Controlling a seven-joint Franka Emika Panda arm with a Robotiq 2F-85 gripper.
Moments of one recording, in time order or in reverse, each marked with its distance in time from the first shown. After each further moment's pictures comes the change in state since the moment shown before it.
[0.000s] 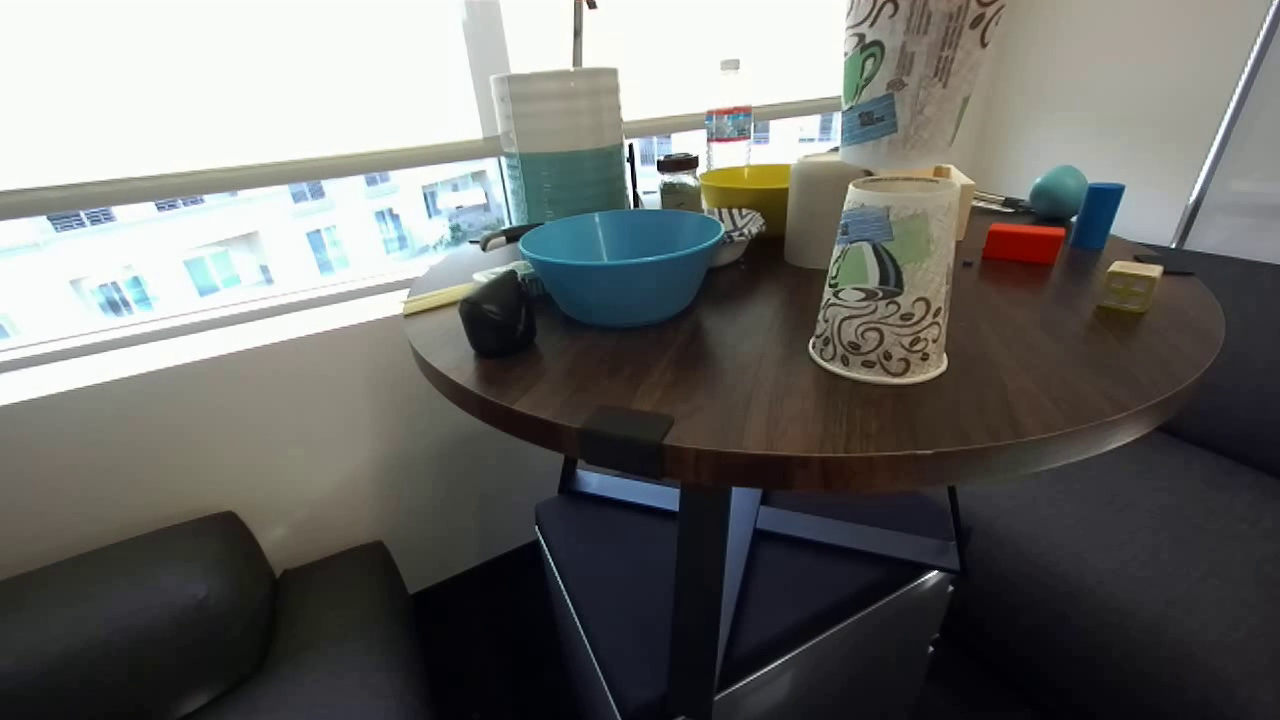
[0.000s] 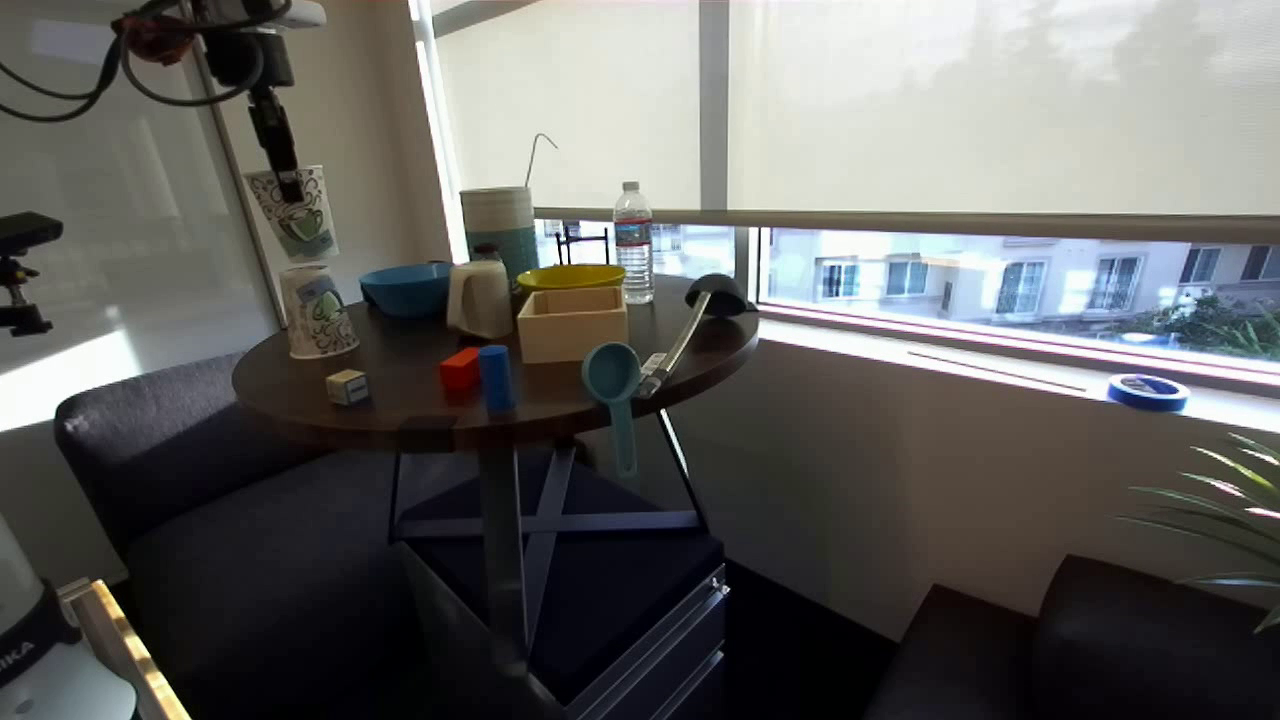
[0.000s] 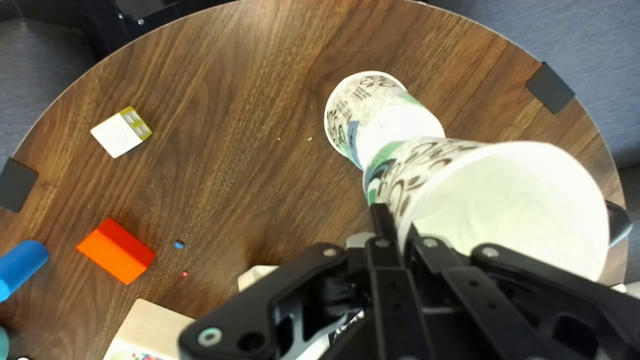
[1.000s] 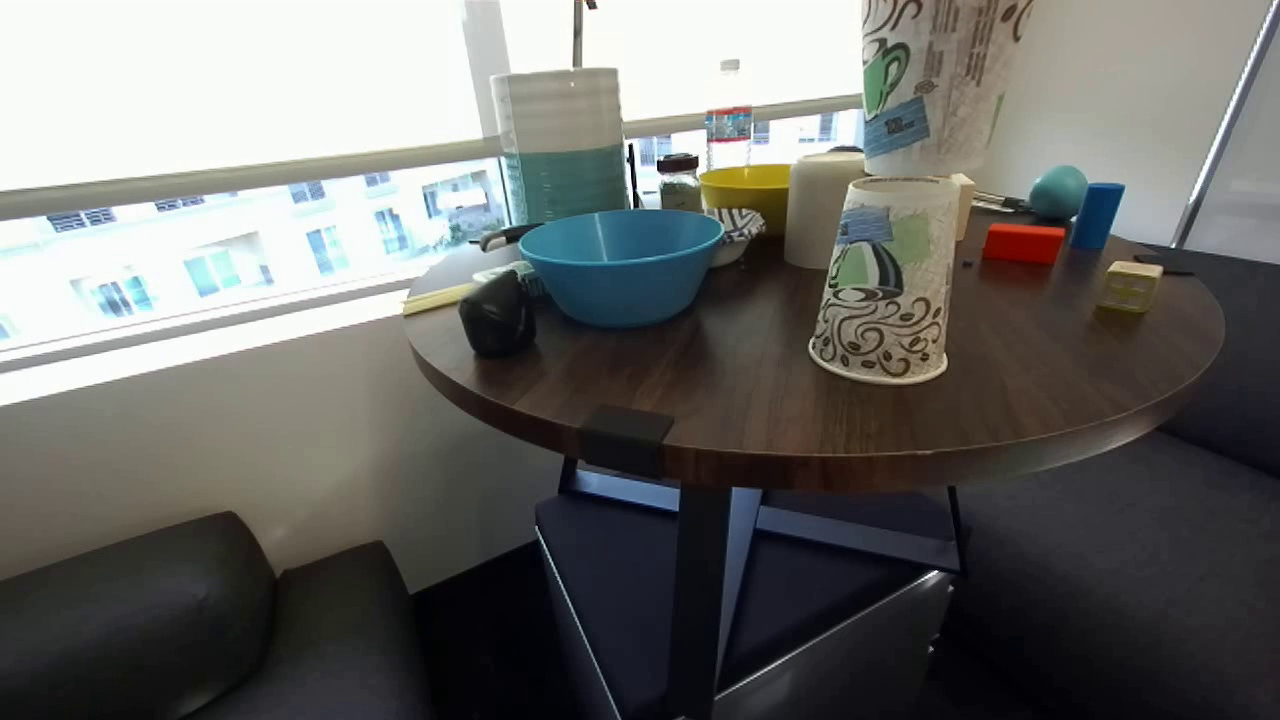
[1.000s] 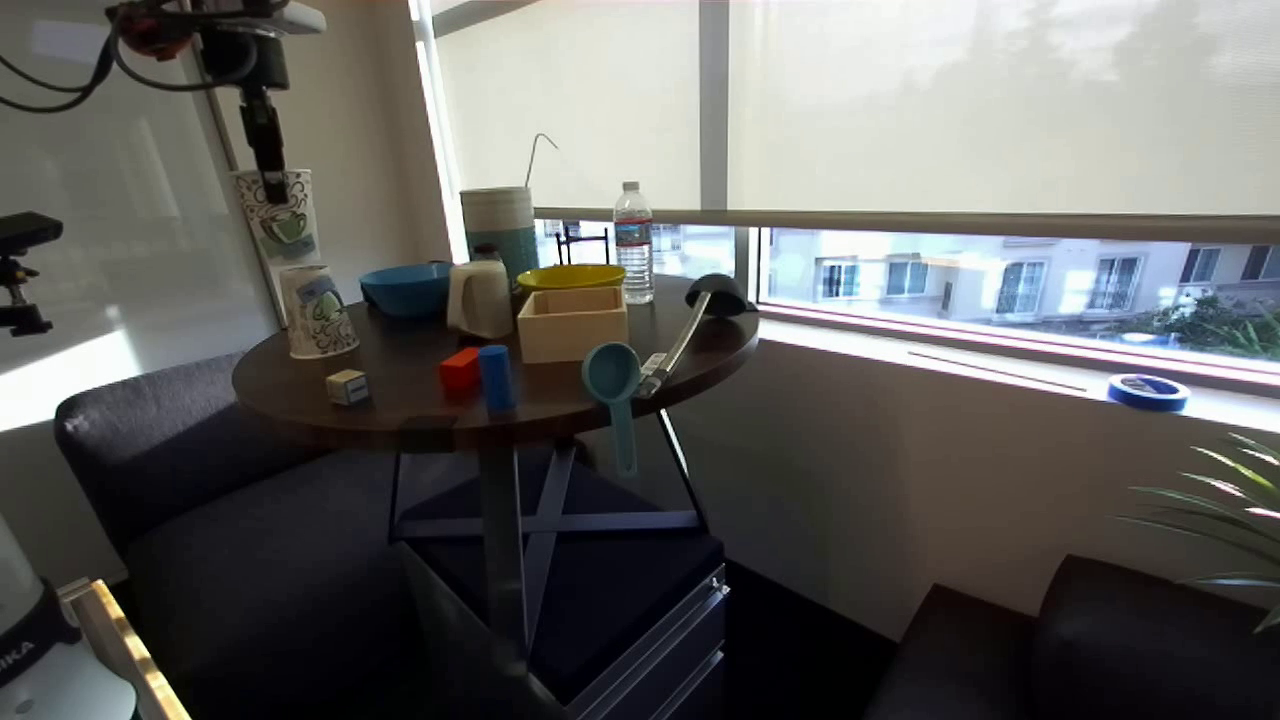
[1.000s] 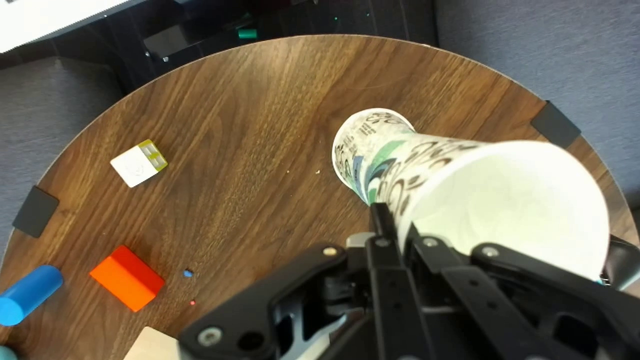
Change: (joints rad) arm 0.016 0.045 0.000 0.054 0.000 -0.105 0.018
